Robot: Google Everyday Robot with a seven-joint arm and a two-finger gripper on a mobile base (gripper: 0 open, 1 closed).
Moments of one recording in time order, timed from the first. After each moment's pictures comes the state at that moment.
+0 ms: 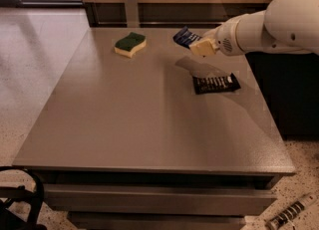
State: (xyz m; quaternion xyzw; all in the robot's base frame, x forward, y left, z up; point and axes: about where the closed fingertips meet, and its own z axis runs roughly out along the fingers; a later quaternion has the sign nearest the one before) arm 0.686 -0.140 0.902 -0.36 0.79 0.08 0.48
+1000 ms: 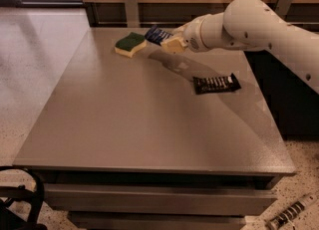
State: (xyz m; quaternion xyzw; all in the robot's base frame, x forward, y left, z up) arm 0.741 -0.059 0.885 -0.42 0.75 0.11 0.50
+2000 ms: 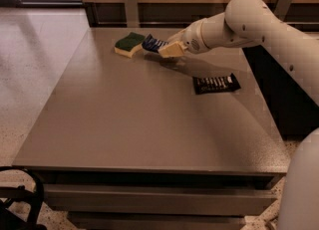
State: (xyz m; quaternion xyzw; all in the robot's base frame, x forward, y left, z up) arm 0.750 -0.049 0.855 -0.45 0.74 0.19 0.45
